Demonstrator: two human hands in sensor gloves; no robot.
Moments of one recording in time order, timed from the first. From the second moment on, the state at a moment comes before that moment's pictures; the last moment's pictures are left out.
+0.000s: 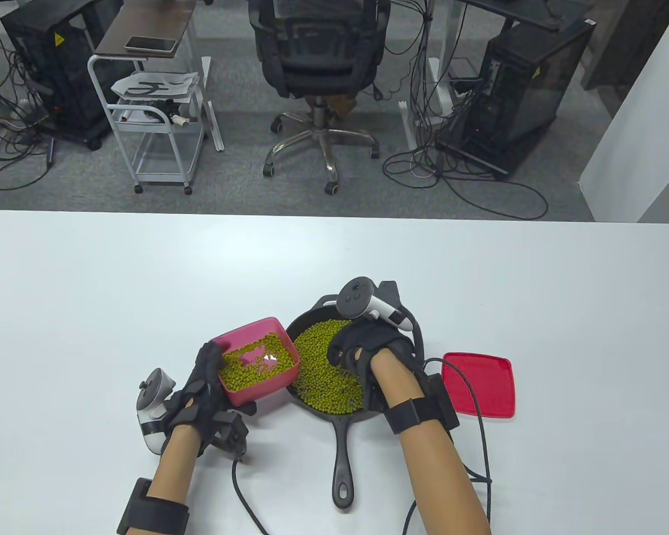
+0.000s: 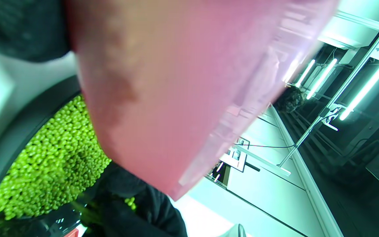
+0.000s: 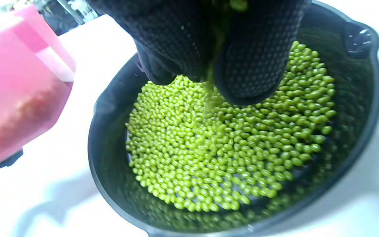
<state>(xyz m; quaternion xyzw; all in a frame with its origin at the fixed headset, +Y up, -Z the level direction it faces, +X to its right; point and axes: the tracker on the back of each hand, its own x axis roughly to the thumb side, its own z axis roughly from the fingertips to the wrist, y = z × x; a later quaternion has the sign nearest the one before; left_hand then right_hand) -0.252 -0.799 -0.305 -0.15 0.10 0.82 0.55 0.047 -0.702 -0.405 0.09 0.33 0.93 0.16</state>
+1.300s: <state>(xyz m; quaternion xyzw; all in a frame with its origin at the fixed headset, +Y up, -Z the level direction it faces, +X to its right) -0.247 -0.793 -0.303 -0.16 0.08 0.81 0.56 0.094 -0.676 -0.397 0.11 0.32 0.90 0.26</state>
